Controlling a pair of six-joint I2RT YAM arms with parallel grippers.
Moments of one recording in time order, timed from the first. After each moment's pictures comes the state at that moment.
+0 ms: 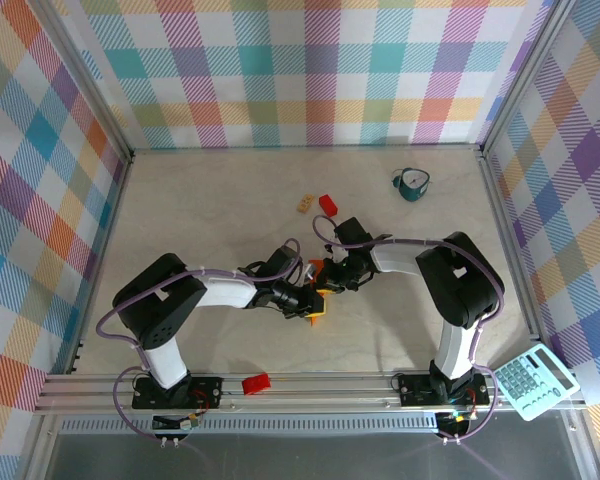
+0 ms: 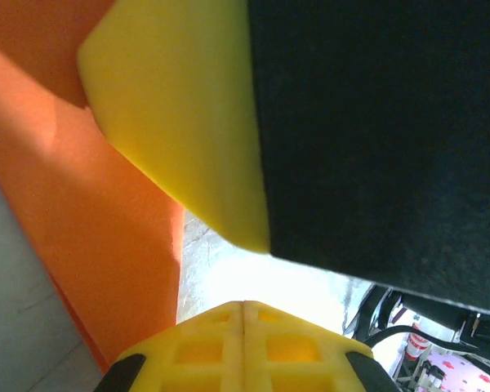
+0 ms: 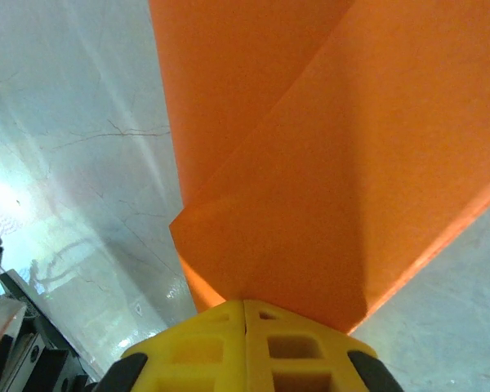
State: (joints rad) left arm -0.79 1.76 0.76 0.09 0.60 -0.92; right arm 0.60 1.84 0.96 -0.33 -0.57 0.61
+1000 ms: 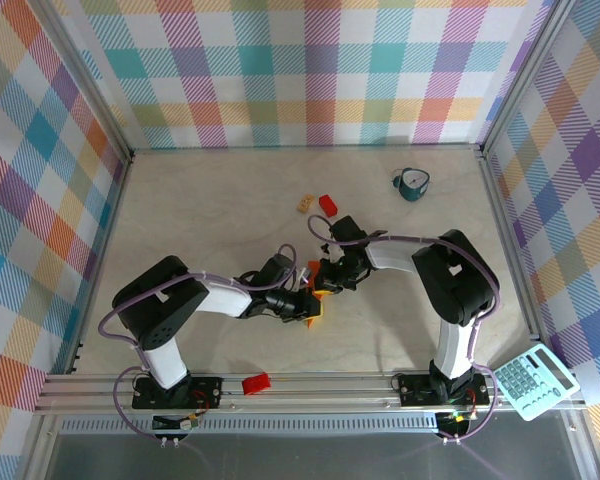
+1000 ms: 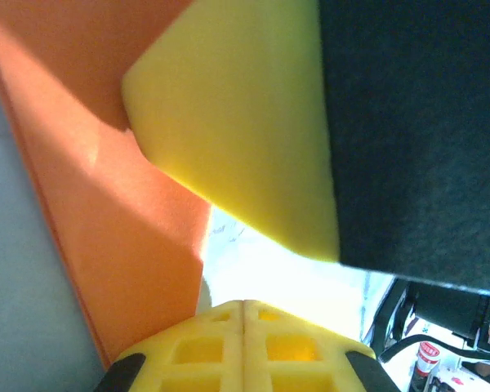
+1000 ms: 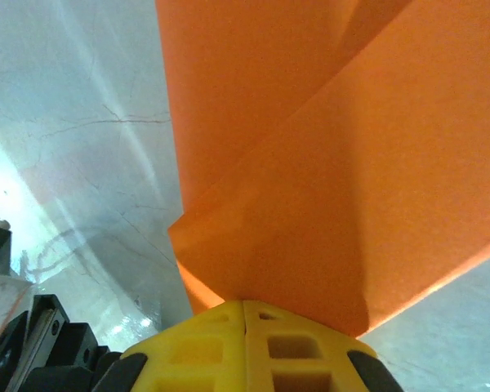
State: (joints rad) left arm -0.80 1.74 0.63 0.29 0.57 -0.94; right arm 0.60 1.87 1.02 -0.41 -0.57 0.59
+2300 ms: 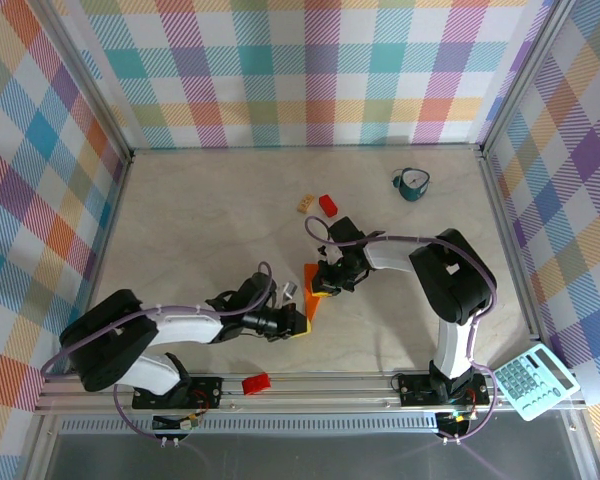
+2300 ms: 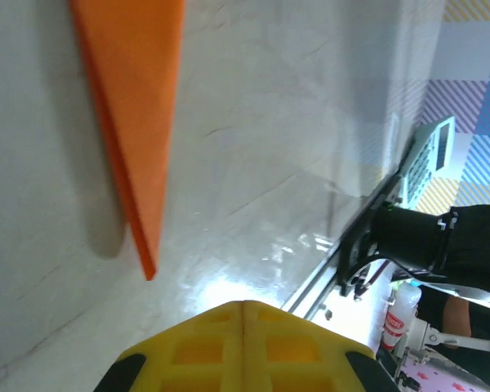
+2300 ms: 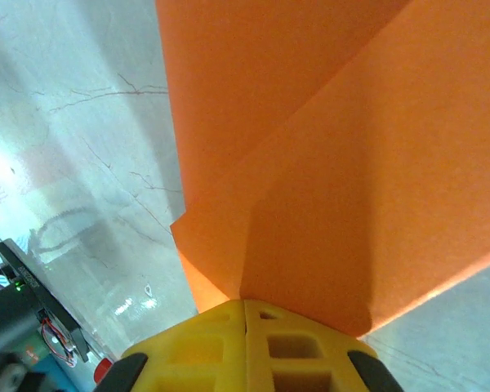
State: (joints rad) left arm -0.84 1.39 0.43 0.24 0.54 -1.06; right arm 0.61 1.88 1.02 -0.40 -0.62 0.57
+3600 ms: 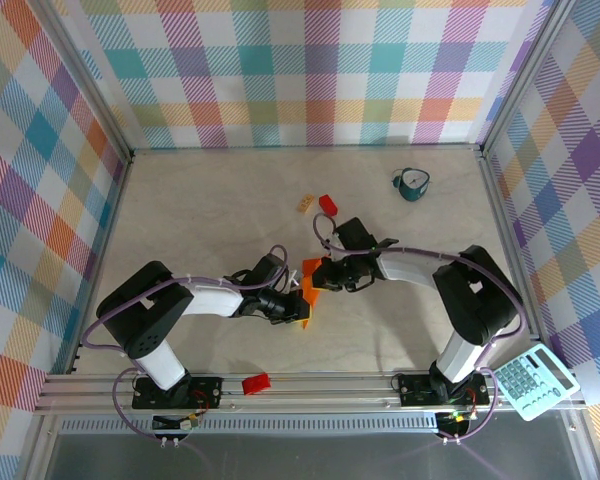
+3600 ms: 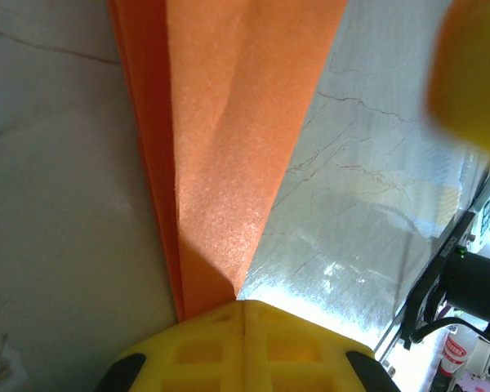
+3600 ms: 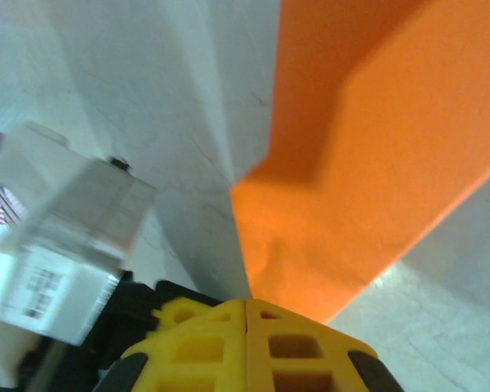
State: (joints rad) left arm -0.76 1.66 0.62 0.10 0.55 -0.86; right arm 0.65 1.69 0.89 -0.26 -0.59 0.63
